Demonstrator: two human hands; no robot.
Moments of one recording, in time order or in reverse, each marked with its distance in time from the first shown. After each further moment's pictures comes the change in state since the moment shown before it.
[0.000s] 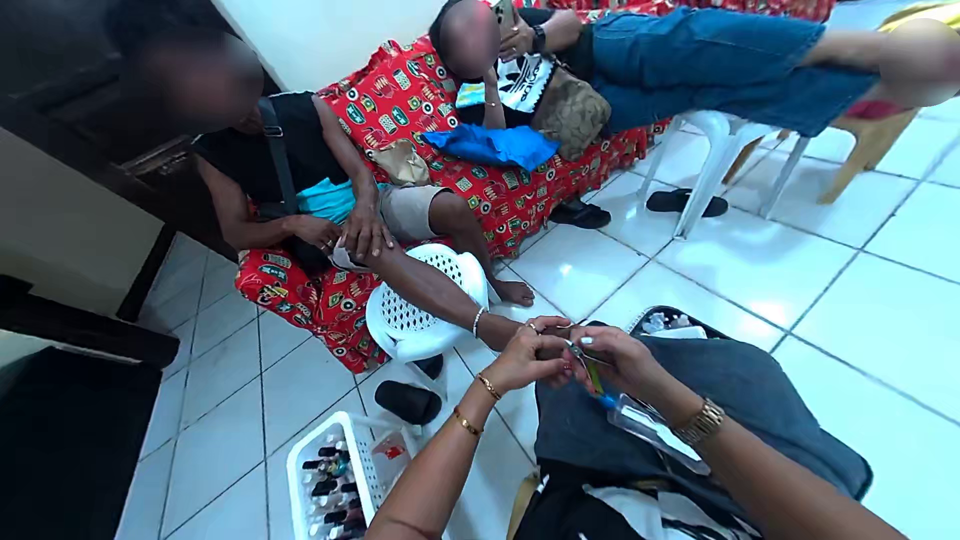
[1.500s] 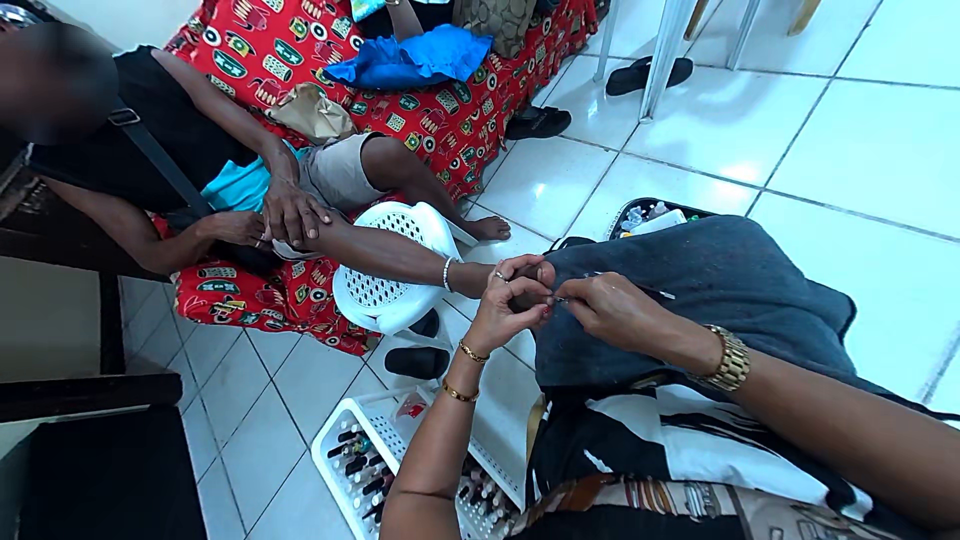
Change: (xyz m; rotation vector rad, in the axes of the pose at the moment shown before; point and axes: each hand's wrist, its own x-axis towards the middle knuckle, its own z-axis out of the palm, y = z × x) left_hand -0.012 -0.014 0.007 -0.050 0.052 0.022; right_hand -0.027 -0.009 0.029 -1.080 0.197 0.264
